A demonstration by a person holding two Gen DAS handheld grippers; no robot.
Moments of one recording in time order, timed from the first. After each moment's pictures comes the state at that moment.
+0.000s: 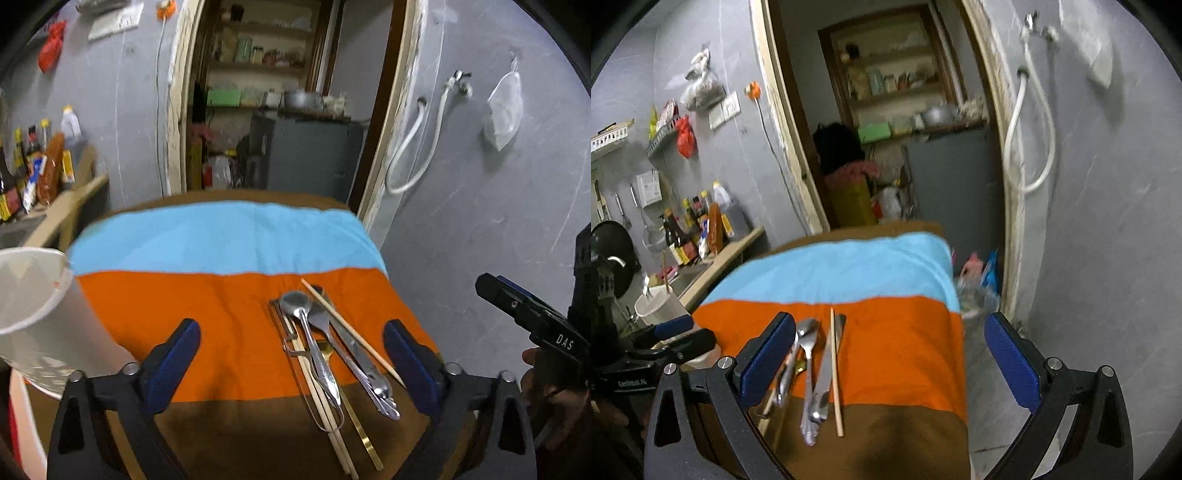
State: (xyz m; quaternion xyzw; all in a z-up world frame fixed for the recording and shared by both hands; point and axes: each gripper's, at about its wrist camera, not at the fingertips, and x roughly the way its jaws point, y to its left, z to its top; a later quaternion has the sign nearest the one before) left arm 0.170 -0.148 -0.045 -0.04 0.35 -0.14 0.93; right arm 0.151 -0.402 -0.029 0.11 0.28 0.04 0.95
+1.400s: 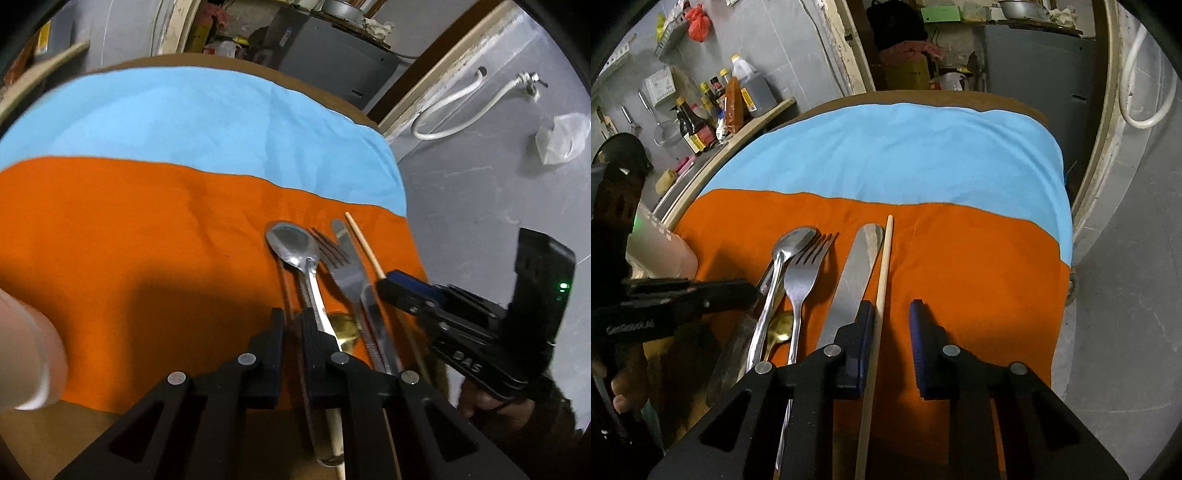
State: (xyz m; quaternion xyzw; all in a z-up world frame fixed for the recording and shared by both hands) left arm 0.253 -0.133 -0.116 -0.16 0.54 -0.17 0.81; right arm 0.265 -0.331 -0.135 0.04 0.49 0.16 0.86
